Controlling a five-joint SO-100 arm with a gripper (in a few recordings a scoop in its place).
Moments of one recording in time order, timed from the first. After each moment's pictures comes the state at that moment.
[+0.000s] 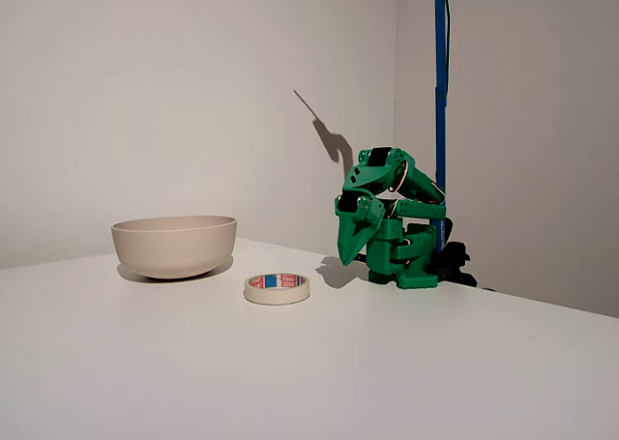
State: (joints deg) arm 3.3 193.8 167.7 78.8 2.8
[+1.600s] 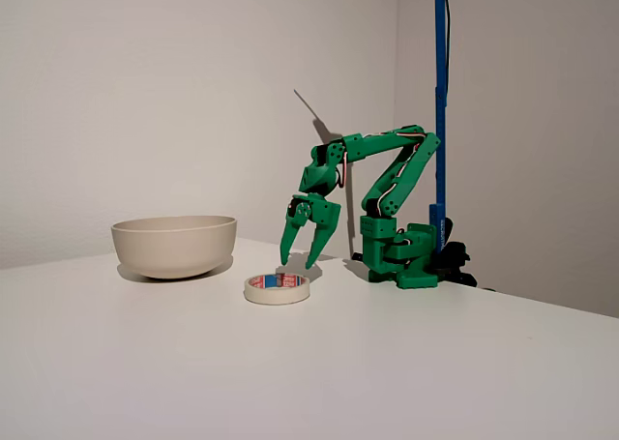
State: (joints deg) arm 22.5 133.7 146.2 57.7 6.9
